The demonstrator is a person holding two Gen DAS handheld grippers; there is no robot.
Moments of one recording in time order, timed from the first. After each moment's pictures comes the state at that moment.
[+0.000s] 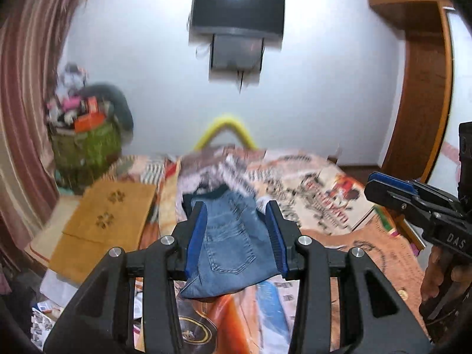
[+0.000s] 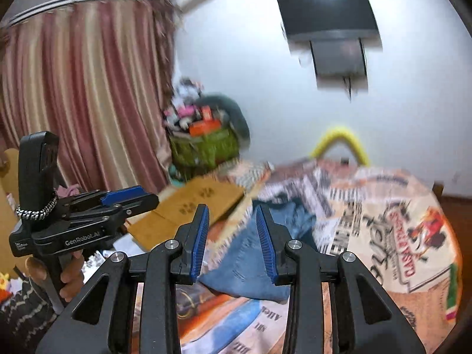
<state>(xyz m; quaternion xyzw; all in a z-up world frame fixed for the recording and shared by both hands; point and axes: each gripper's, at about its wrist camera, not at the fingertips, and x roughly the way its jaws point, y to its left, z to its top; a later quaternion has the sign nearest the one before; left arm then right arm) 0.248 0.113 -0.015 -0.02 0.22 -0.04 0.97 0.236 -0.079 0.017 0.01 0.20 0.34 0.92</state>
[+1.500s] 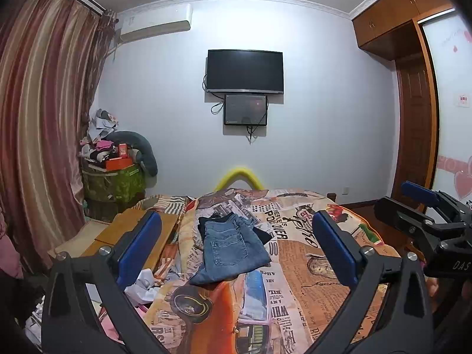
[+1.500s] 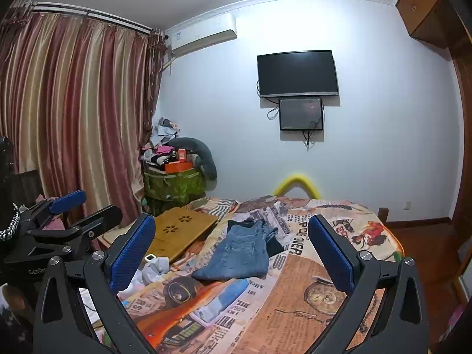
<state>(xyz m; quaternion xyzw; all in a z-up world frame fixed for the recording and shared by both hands) 0.042 0.064 -0.011 -0.01 0.09 0.01 1.00 0.069 -0.112 0.025 0.00 0.10 0.24 0.97</state>
